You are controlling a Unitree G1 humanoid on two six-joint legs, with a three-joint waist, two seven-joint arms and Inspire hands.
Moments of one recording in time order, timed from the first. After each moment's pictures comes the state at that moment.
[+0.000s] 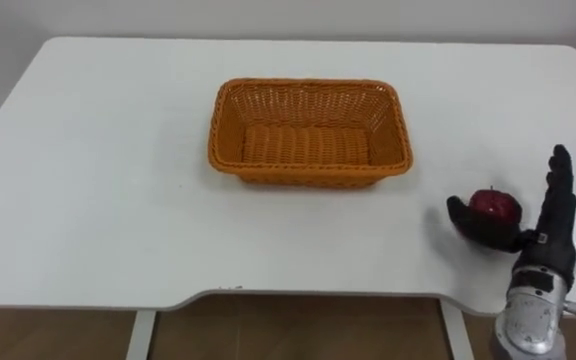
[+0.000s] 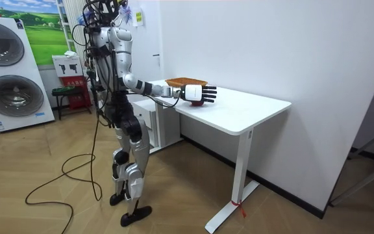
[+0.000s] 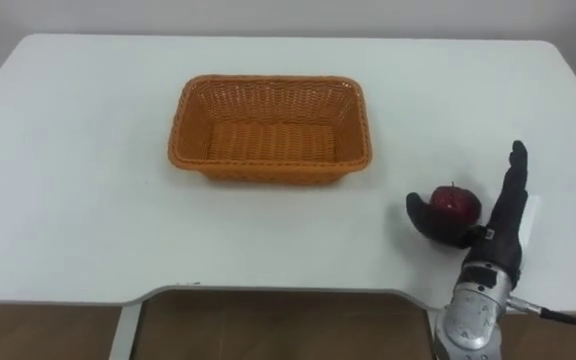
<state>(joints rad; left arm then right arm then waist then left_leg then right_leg) 0.25 0.18 0.12 1.09 0.12 -0.04 0.19 0.14 -0.24 -0.02 0.25 0.01 -0.18 -0.55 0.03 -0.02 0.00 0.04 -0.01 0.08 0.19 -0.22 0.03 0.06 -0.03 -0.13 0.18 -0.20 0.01</state>
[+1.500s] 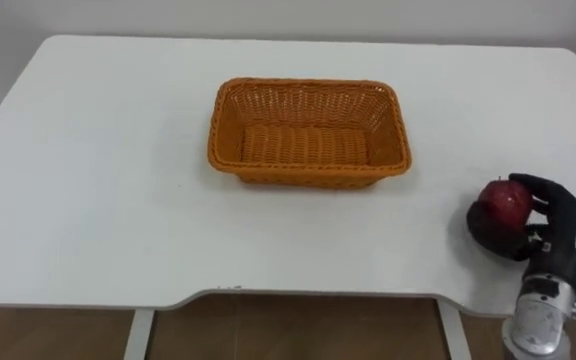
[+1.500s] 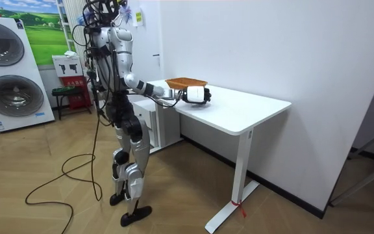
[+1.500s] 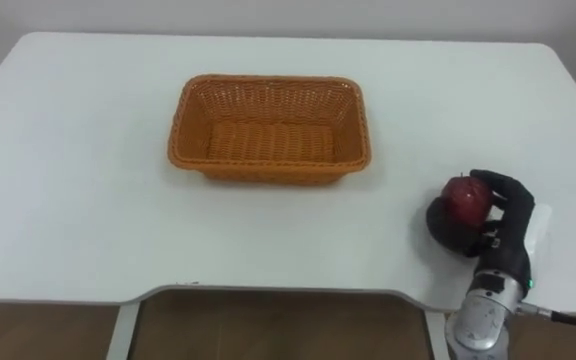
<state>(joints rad) 0.22 0.18 0.12 1.09 0.11 -0.06 0.21 0.11 -0.23 -0.08 0.31 -0.13 -0.19 -0.54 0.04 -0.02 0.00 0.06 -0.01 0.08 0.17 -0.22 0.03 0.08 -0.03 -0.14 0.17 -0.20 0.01</state>
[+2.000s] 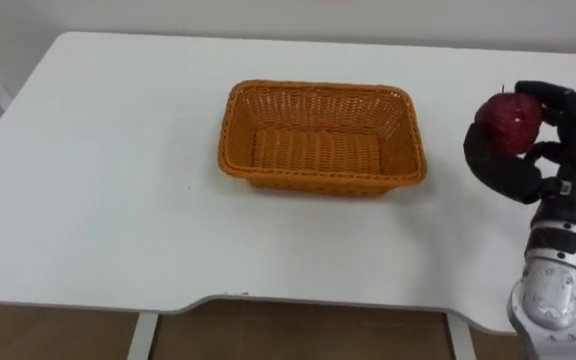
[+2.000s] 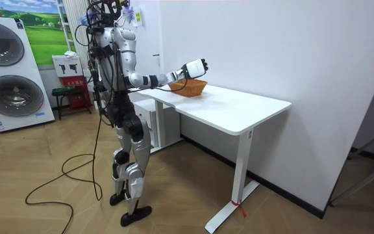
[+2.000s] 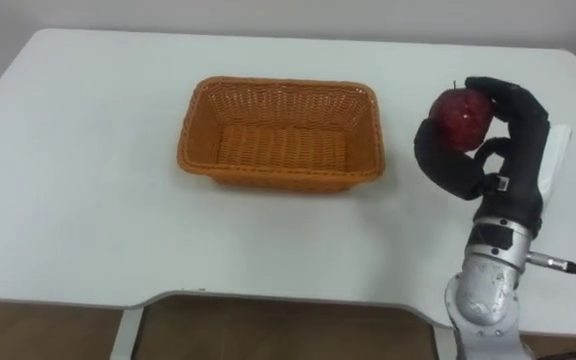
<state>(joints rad) 0.22 0.18 0.11 1.10 0.11 -0.08 0.20 0.12 -0.27 -0.05 -0.07 -0.13 -0.19 -0.50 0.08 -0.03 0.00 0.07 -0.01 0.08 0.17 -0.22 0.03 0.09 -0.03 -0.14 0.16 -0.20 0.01</state>
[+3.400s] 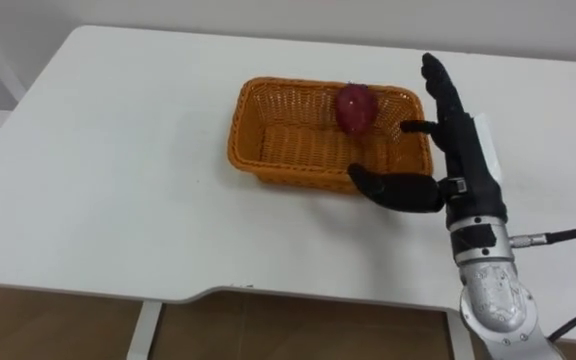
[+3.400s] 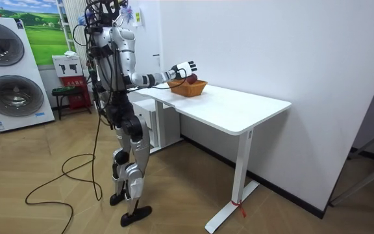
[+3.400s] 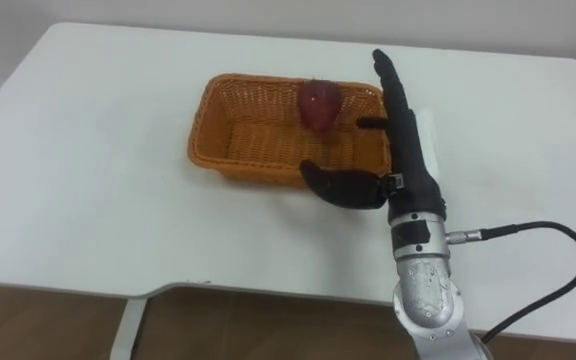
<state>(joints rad) 0.21 0.17 0.05 1.10 0.11 -0.04 0.20 0.12 -0.27 0.17 -0.14 -0.17 -0.13 -0.28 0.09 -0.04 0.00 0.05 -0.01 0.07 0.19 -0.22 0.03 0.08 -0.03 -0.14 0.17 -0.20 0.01</state>
